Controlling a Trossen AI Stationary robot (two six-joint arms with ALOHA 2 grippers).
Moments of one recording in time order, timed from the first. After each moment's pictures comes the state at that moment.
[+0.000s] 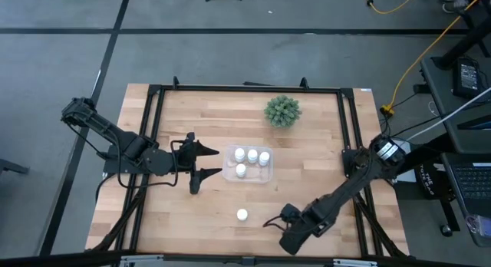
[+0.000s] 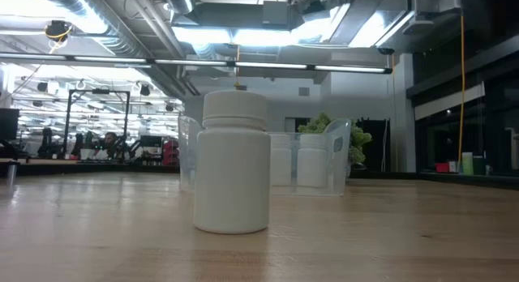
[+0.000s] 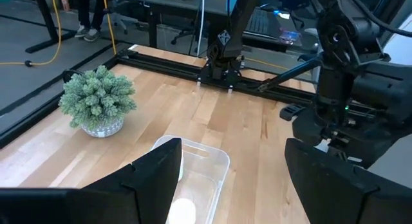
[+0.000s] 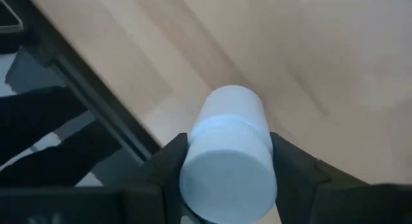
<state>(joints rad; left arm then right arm) -0.51 1.10 0.96 -0.24 -0.66 -0.41 0.73 1.87 1.29 -0.68 -0.08 1.46</state>
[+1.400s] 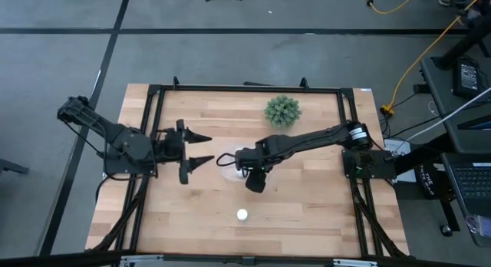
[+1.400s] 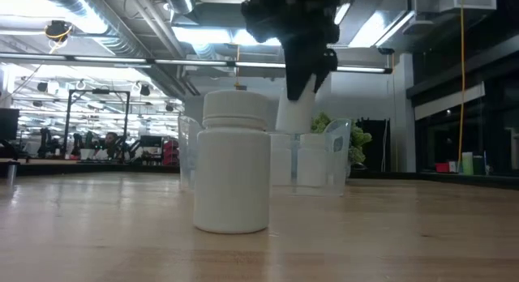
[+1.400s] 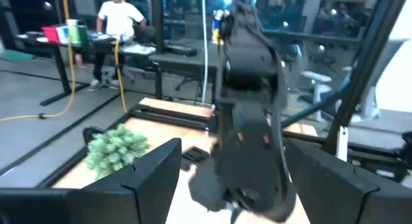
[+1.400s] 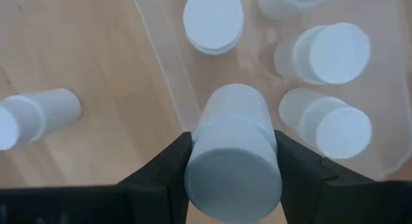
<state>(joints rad) -0.50 0.97 0.96 -0.13 -0.71 -0.21 0.16 2.04 1.79 -1.13 0.02 0.51</state>
